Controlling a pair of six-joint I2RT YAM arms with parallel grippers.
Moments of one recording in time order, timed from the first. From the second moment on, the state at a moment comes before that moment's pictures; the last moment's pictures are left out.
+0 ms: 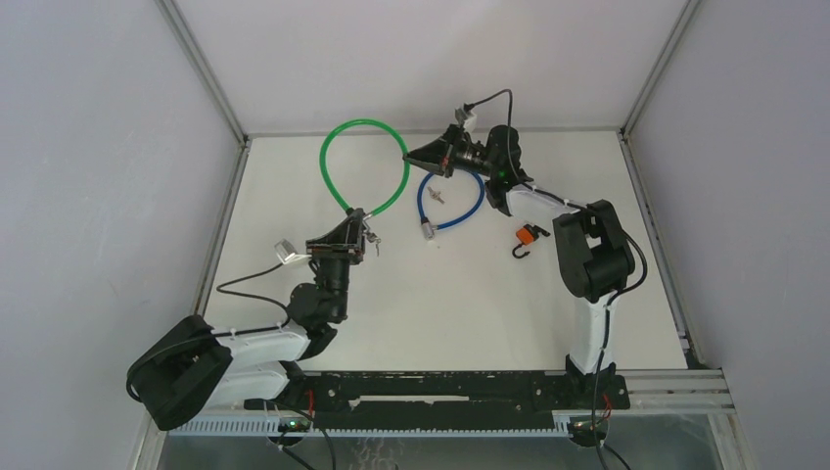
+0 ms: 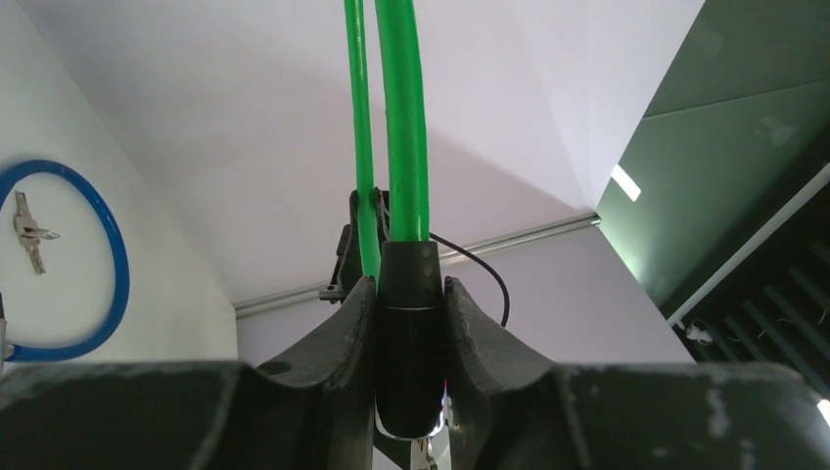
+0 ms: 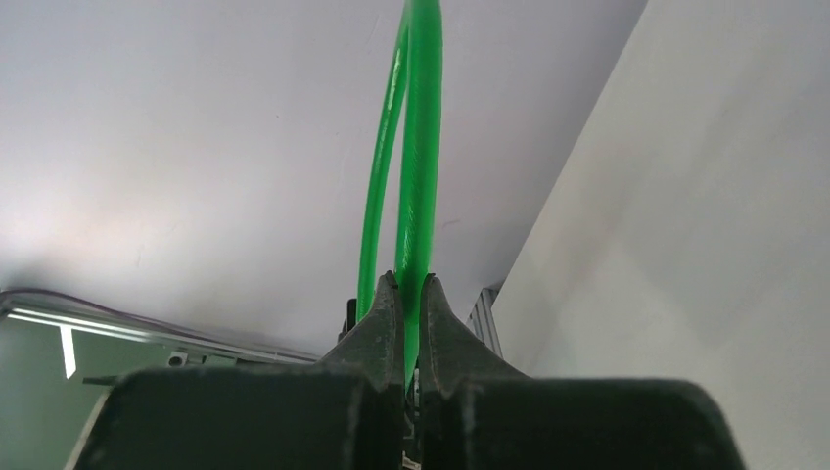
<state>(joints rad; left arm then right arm) -0.79 1.16 0.19 1.38 -0.69 -1.31 0.40 1.98 1.37 0.74 -0.84 1.38</state>
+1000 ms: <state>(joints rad) -0.74 1.18 0.19 1.39 -0.67 -1.42 0.43 1.99 1.58 0.37 -0.89 1.07</state>
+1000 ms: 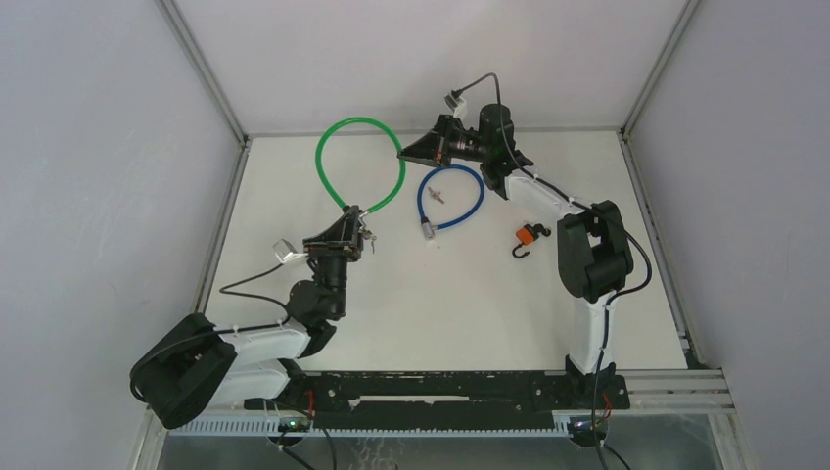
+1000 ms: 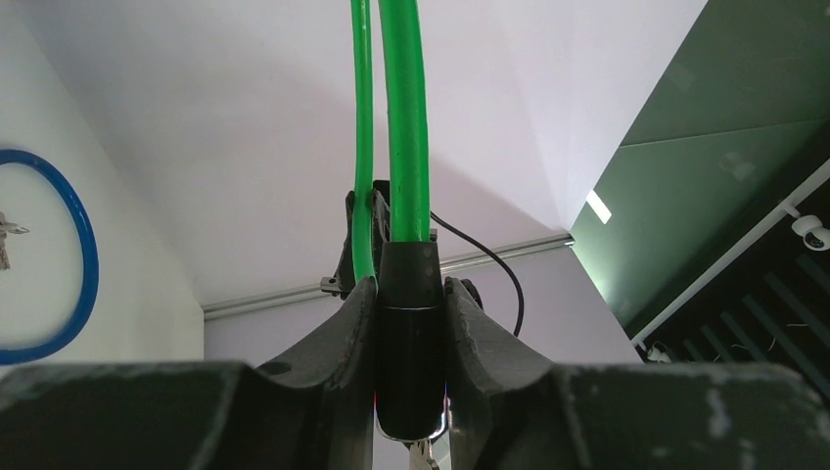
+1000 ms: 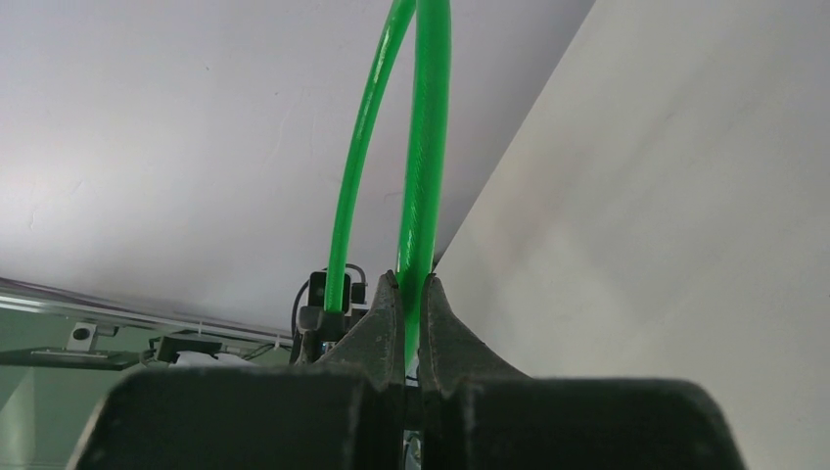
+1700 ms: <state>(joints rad) -0.74 1.11 0.15 1.37 -0.71 -1.38 0.42 1.97 1.47 0.34 -0.91 1.05</state>
